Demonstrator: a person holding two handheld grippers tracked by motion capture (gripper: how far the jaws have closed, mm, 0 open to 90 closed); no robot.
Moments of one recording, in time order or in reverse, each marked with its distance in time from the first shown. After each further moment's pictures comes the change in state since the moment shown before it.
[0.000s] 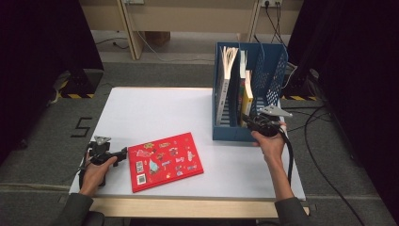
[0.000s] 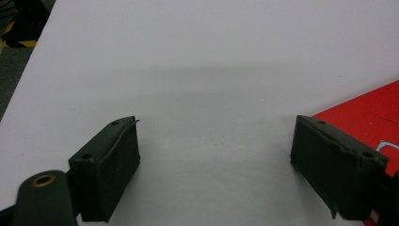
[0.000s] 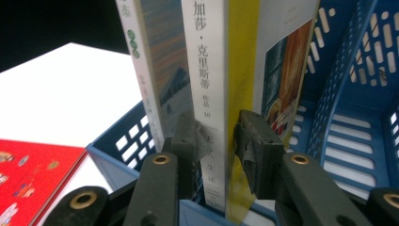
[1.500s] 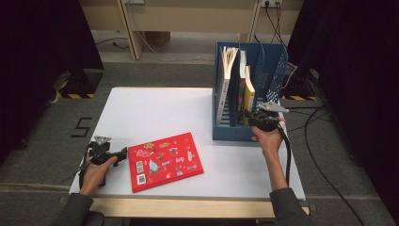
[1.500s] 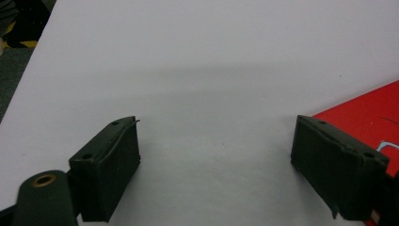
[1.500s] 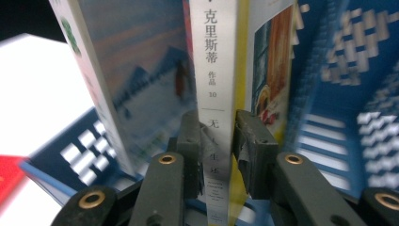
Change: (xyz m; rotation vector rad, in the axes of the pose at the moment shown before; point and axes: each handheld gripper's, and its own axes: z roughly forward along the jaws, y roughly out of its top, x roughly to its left) left arm 0.000 0.000 0.000 0.000 0.003 0.003; right arm -0.013 0.002 0.021 0.019 -0.084 -0.009
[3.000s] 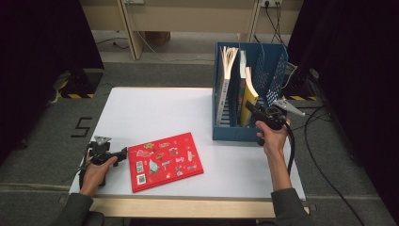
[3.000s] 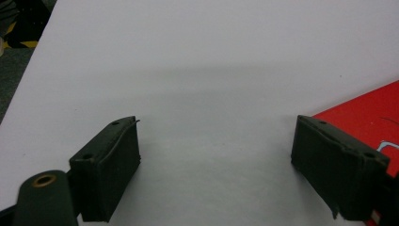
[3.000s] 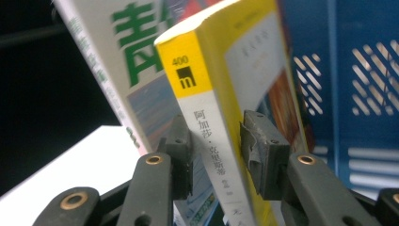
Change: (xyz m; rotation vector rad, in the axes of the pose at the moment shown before) left arm 0.000 0.000 0.000 0.003 0.001 0.004; right arm -0.012 0.006 -0.015 -0.248 0.176 0.246
